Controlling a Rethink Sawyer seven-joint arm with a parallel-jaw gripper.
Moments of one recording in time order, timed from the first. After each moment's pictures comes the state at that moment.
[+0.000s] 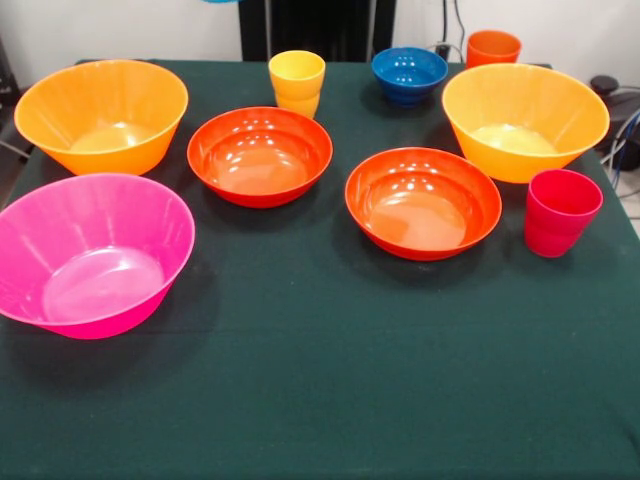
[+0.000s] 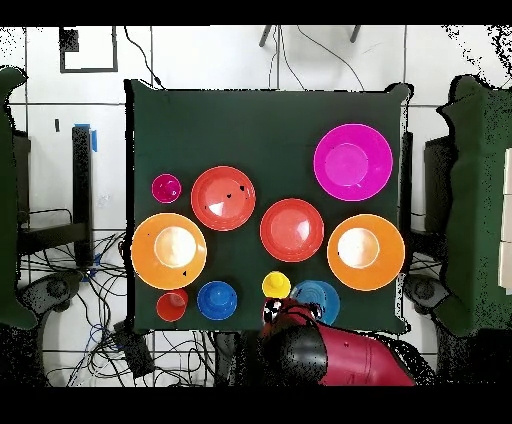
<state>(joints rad) -0.60 -1.13 0.11 2.34 -0.29 0.37 1.67</state>
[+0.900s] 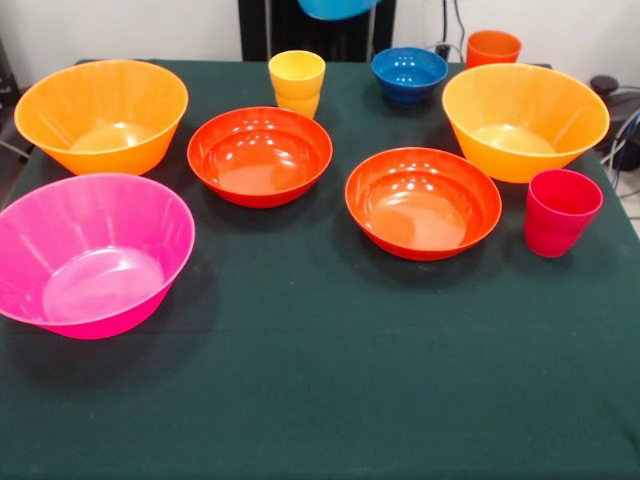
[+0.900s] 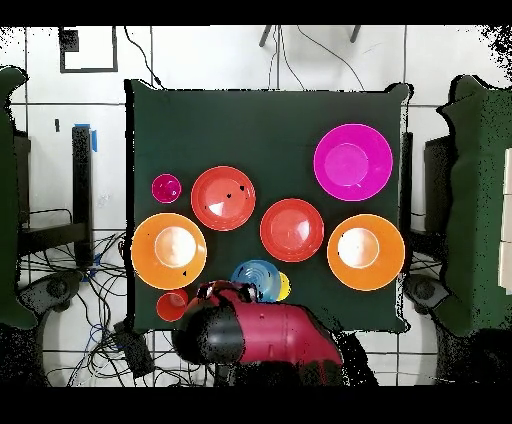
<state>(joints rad) -0.29 -1.09 0.12 2.28 -0.16 0.39 1.73</state>
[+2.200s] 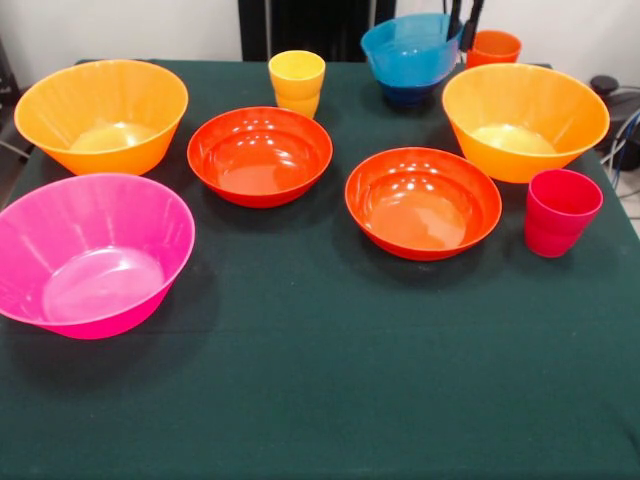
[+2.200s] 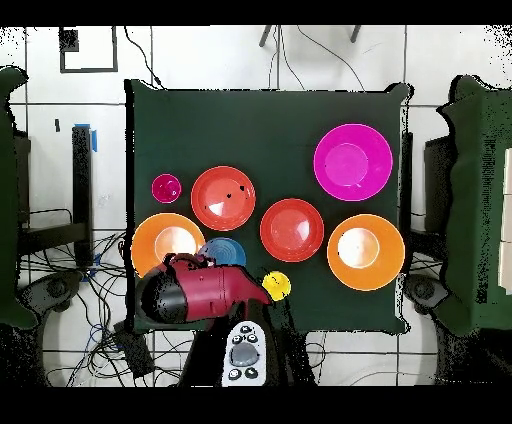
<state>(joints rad) 0.01 -0.83 -0.01 2.05 -0.11 0.28 1.98</state>
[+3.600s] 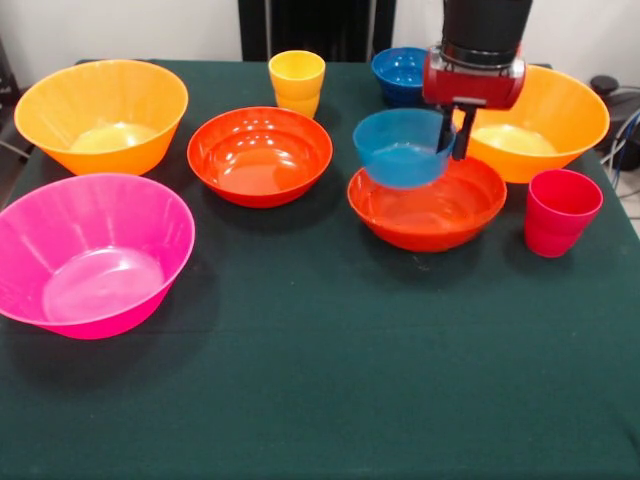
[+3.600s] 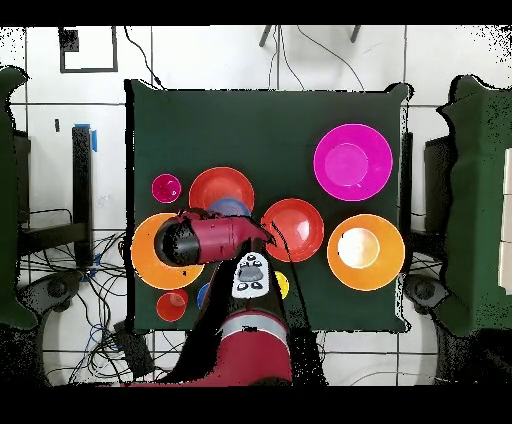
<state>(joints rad) 0.00 -0.54 -0.02 1.75 -0.11 0.21 1.98</state>
